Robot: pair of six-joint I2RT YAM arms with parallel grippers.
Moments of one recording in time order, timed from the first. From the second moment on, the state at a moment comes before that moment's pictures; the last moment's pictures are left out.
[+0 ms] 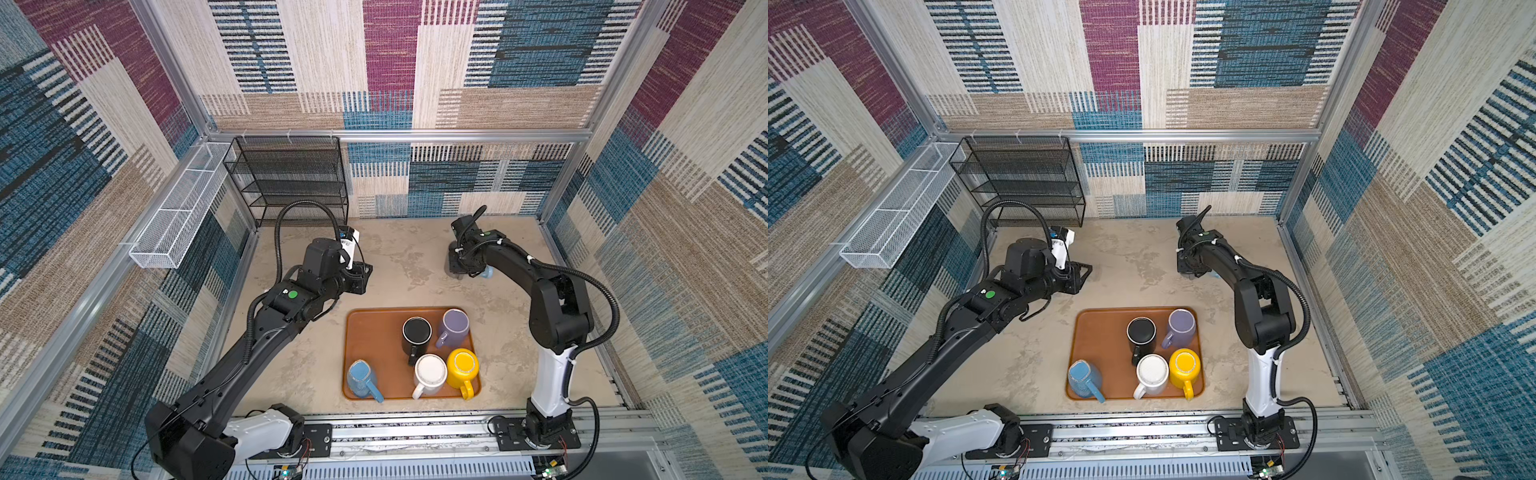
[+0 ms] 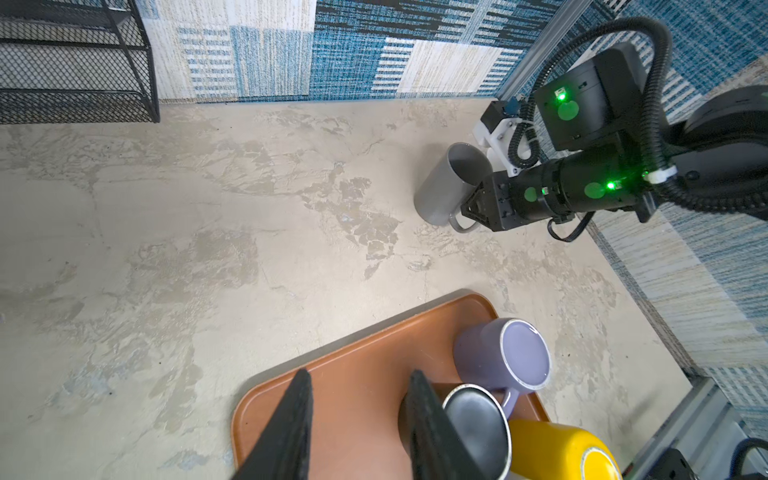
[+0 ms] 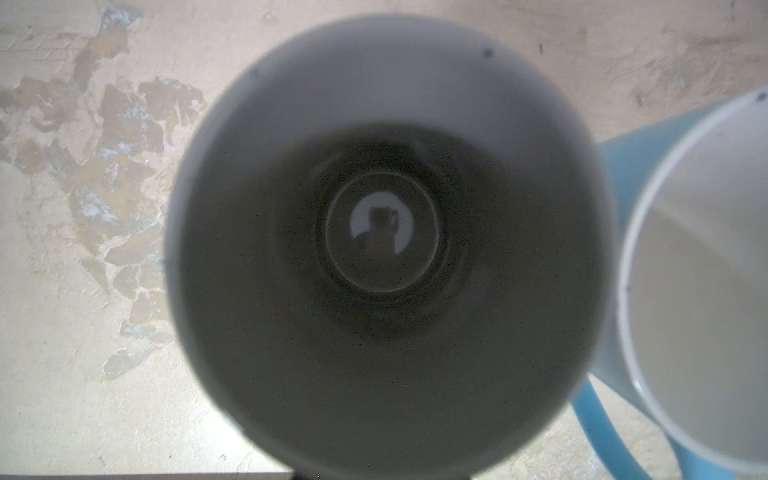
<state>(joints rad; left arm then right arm) -0.50 1.19 1.18 -0.54 0.06 -0.29 0.31 1.98 1.61 -0.79 0.13 0.30</state>
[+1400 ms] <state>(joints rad) -0.50 1.14 1.19 -0.79 0.00 -0.32 0.31 1.65 1.51 -0.61 -0.11 0.24</state>
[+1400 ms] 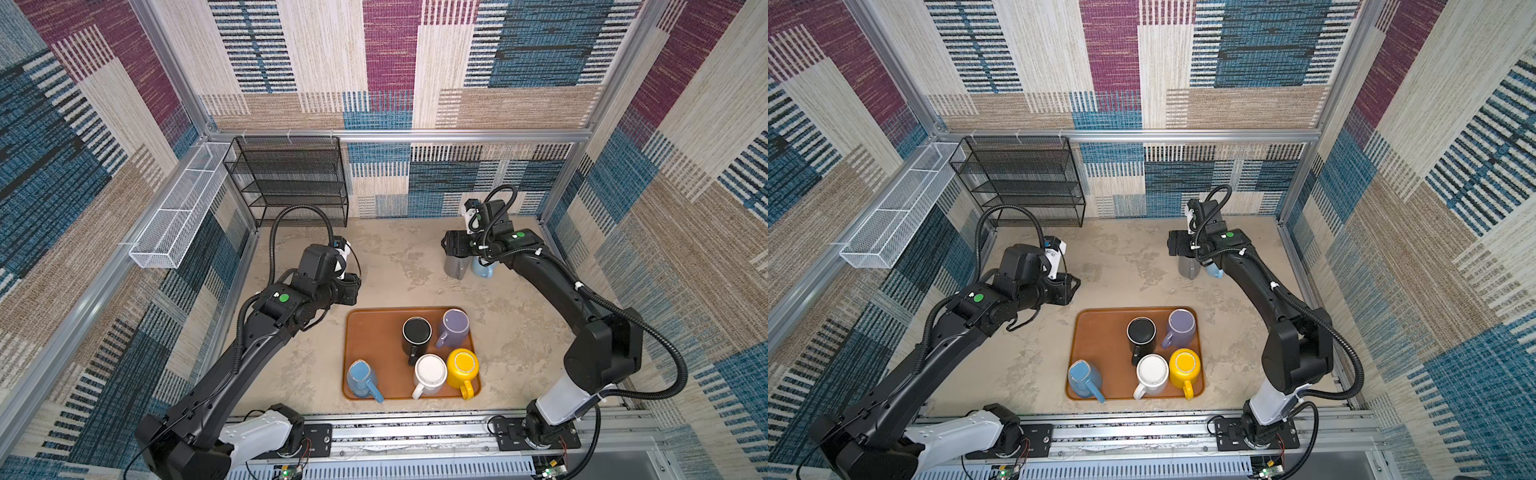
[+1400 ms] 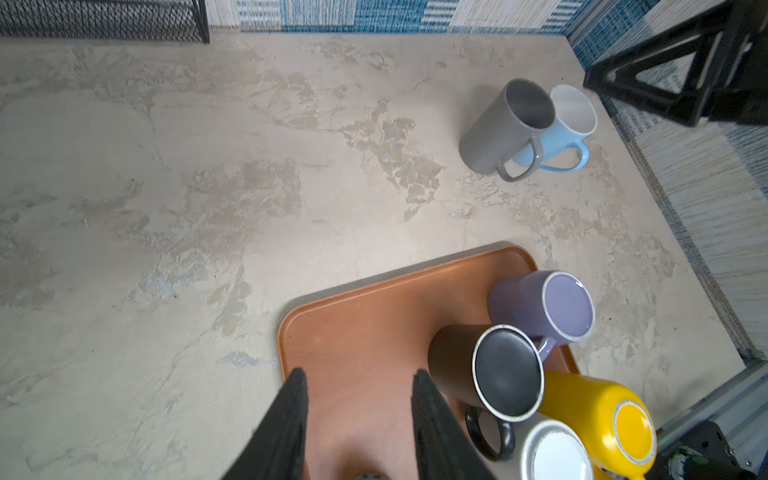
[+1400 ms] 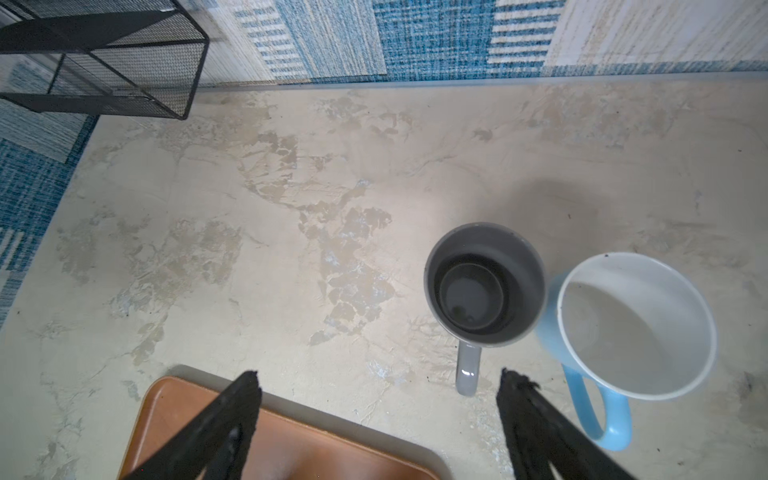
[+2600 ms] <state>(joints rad) -0.92 1.45 1.17 -0.81 0.12 -0.65 0.31 1.55 1.33 -0.42 -0.19 0.27</state>
